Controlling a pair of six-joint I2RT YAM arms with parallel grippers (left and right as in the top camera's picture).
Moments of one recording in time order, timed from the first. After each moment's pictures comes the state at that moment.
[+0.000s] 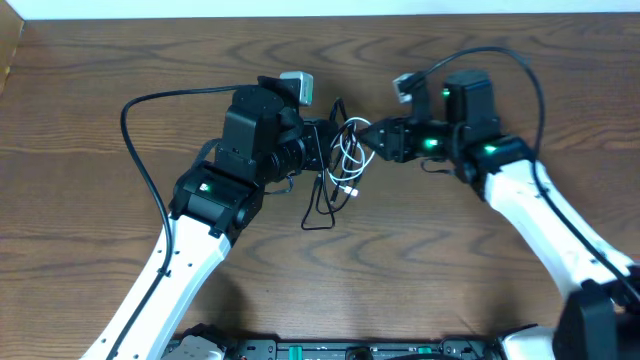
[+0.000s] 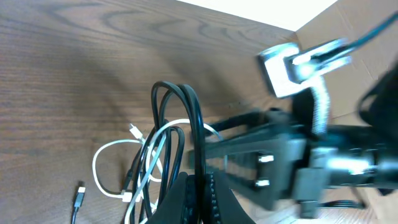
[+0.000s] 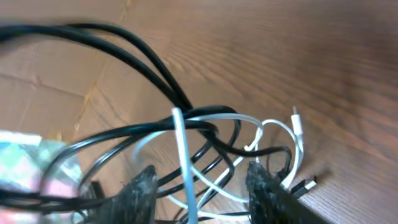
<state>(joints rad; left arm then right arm) -0.43 1.27 1.15 -0.46 0.31 -0.51 0.34 1.59 1.09 -0.23 -0.71 0.36</state>
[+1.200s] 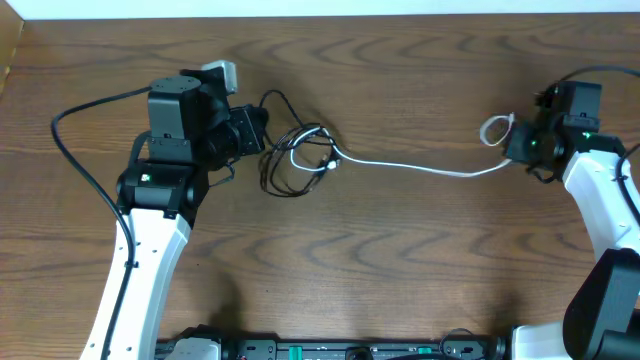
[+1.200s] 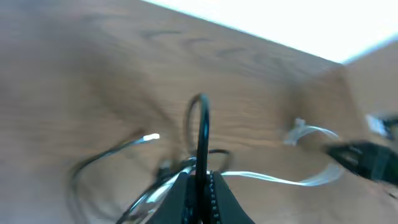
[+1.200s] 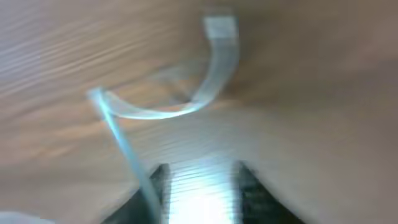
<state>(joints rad) -0.11 1.26 1.15 -0.55 0.39 -0.38 -0.16 1.62 1.10 -0.54 -0.22 0.12</state>
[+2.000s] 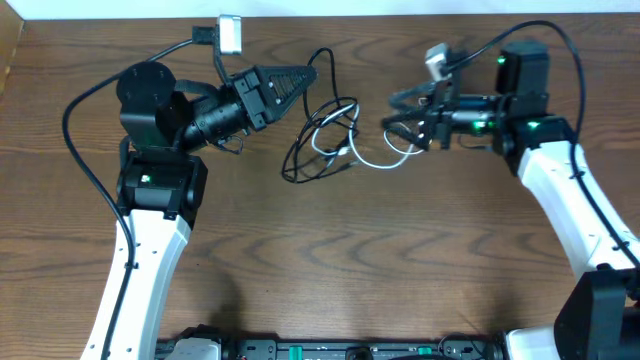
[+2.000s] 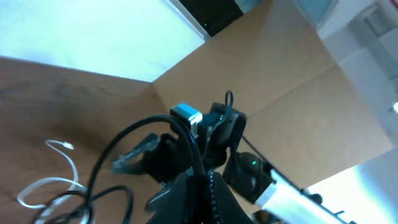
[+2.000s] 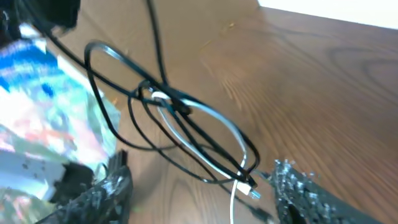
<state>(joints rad) -0.11 1.26 1.14 0.11 0.99 -0.94 0.13 1.60 1.20 -0.21 -1.23 -0.03</state>
